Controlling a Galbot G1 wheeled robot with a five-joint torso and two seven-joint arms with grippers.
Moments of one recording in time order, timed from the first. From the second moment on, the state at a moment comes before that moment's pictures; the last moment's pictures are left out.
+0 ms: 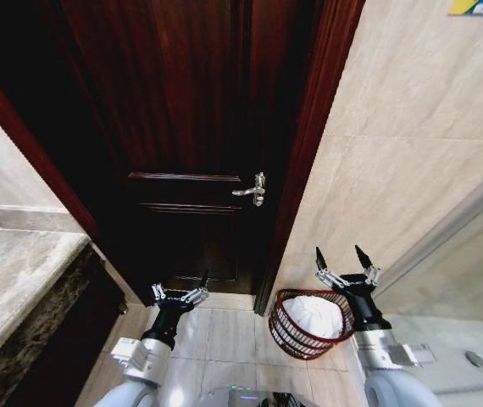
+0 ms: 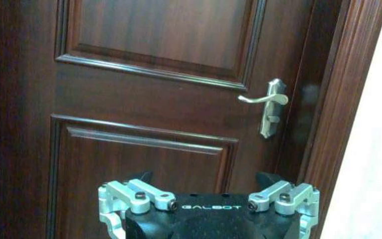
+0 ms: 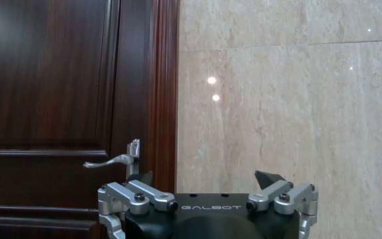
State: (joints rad) left arm 1.95 -1.61 -0.51 -2.50 -0.10 0.11 0.15; right arm -1.76 1.54 0.71 2.39 0.19 0.13 -0.21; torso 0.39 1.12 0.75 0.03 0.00
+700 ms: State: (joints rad) left arm 1.95 -1.61 -0.51 -2.50 -0.10 0.11 0.15; right arm -1.76 1.54 0.71 2.39 0.19 0.13 -0.21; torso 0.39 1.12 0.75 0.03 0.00
